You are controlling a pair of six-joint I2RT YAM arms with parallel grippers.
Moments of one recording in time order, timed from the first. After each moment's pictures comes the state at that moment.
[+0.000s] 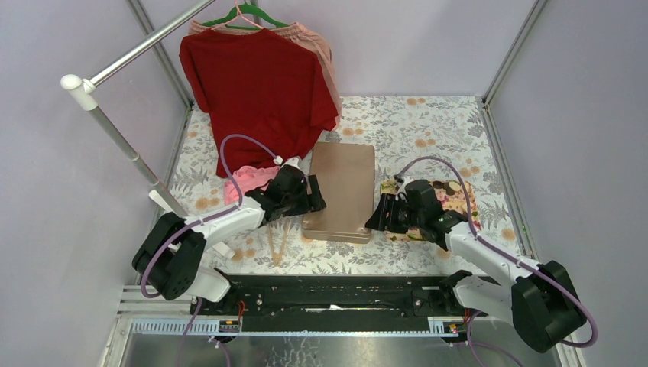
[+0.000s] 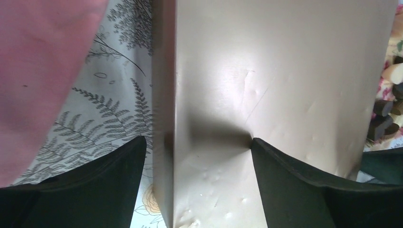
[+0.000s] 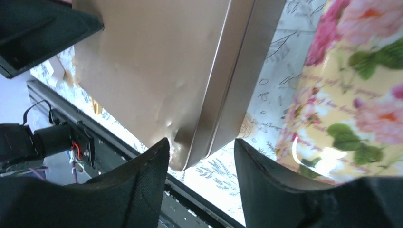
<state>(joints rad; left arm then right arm) -0.62 1.44 0.74 -0.13 0.01 -0.75 0.51 1.07 0.48 -0.18 -0.34 0.63</state>
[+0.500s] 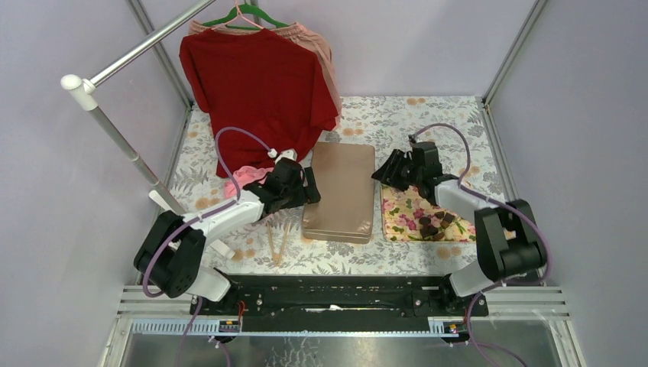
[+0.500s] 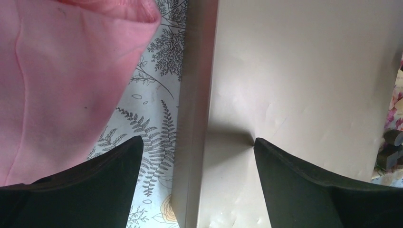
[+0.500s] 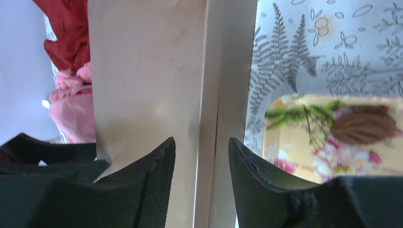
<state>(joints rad) -0.58 1.44 0.80 -0.20 -0.08 -0.72 0.26 1.47 0.76 0.04 -0.32 0.67</state>
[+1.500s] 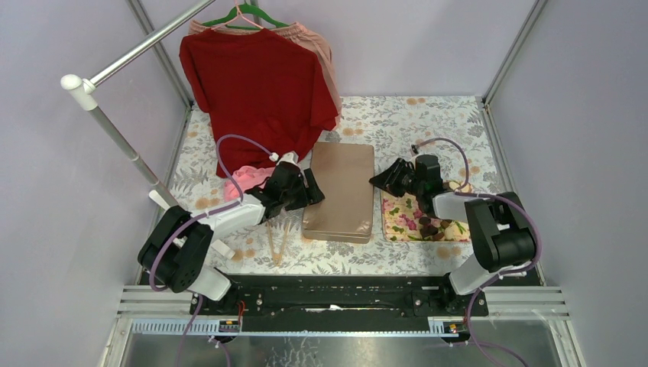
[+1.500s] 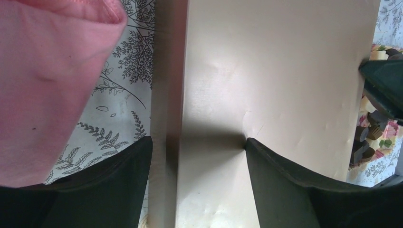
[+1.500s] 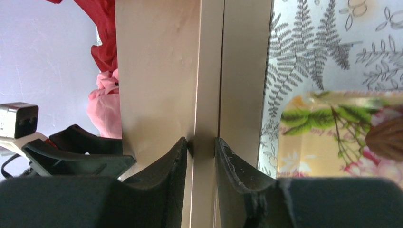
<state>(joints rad) -0.57 1.49 0.73 0.00 0.01 -0.78 0.24 1.61 0.61 0.47 -0.44 0.85</state>
